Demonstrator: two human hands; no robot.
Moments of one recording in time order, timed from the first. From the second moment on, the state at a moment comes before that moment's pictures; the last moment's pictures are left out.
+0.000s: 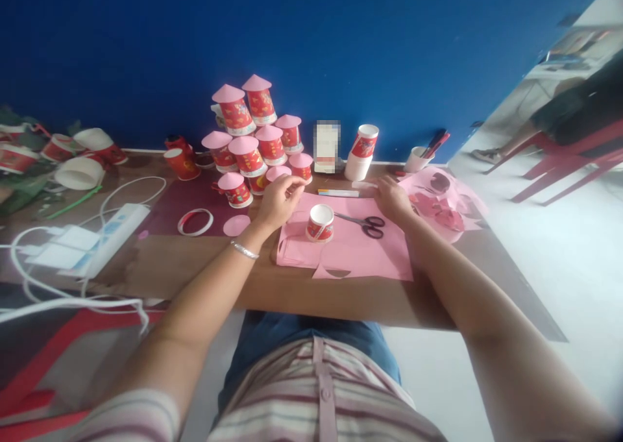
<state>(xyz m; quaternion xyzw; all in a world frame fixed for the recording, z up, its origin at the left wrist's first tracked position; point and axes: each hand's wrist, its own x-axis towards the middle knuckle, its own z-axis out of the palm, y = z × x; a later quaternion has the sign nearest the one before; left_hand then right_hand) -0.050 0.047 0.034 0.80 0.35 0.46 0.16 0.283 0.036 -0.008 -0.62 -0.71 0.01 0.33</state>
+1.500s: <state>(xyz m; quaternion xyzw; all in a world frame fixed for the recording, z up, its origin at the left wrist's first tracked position) -0.044 0.068 -0.016 0.82 0.35 0.37 0.27 0.196 0.022 0.000 -0.45 -0.45 0.52 0.56</state>
